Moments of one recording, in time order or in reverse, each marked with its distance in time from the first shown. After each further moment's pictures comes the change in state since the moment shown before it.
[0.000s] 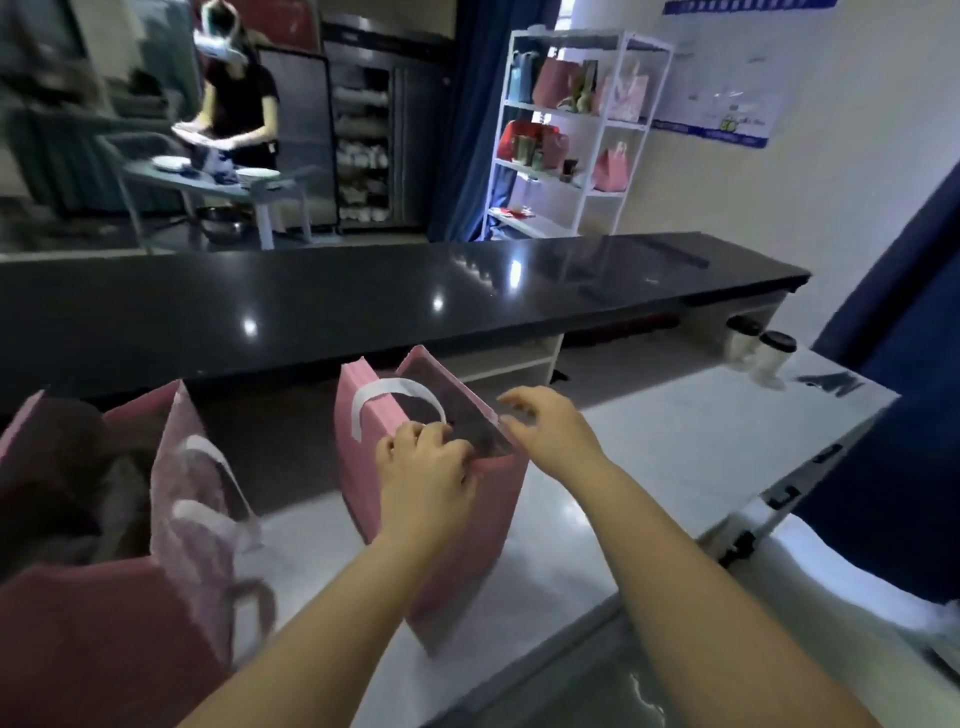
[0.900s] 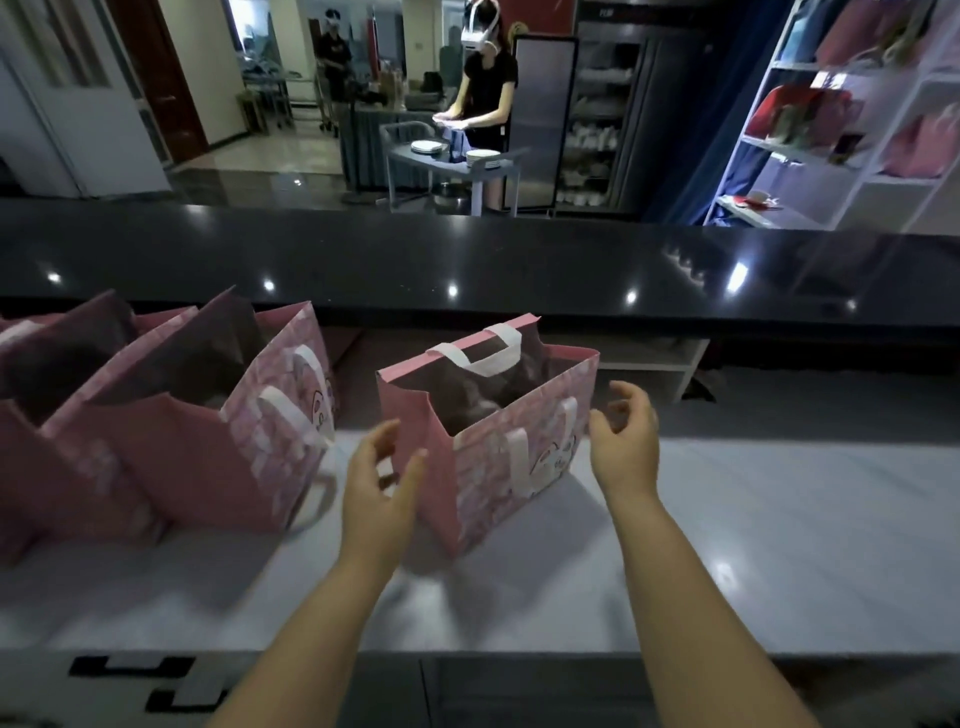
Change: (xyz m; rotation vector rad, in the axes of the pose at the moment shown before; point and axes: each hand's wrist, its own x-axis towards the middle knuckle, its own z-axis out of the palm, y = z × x) left_hand -0.075 0.012 0.041 -0.700 0.514 -0.652; right_hand 0.022 0.087 0.032 0.691 0.112 0.115
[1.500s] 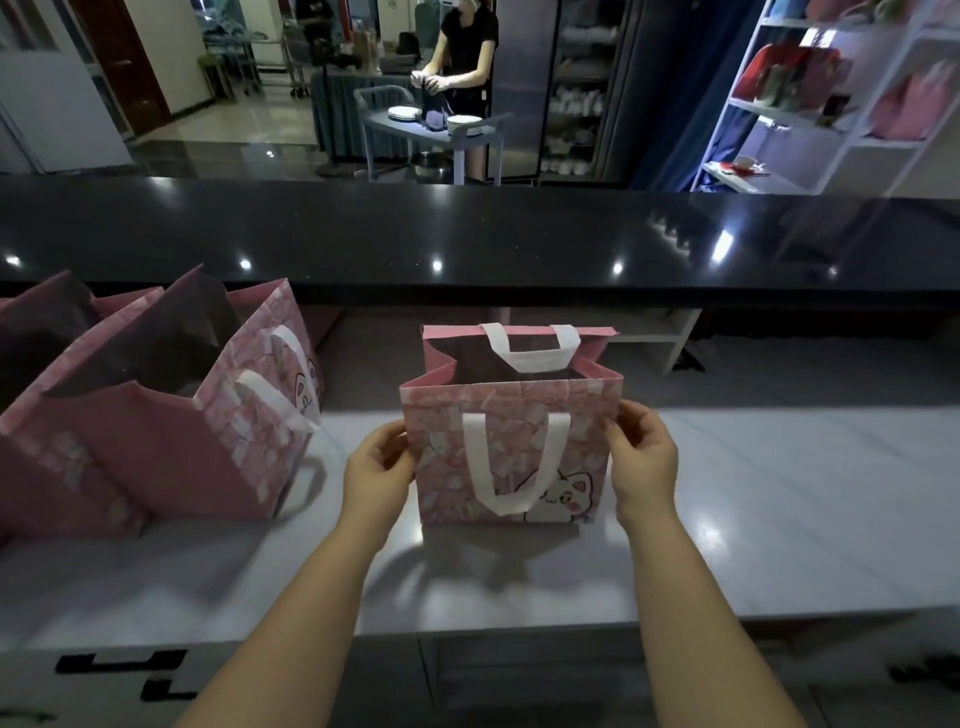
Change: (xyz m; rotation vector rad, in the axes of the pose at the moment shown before) left_hand 0.028 -0.045 0.013 -0.182 -0.152 -0.249; right_hand -0.018 0.040 -0.019 0.341 0.007 0.108
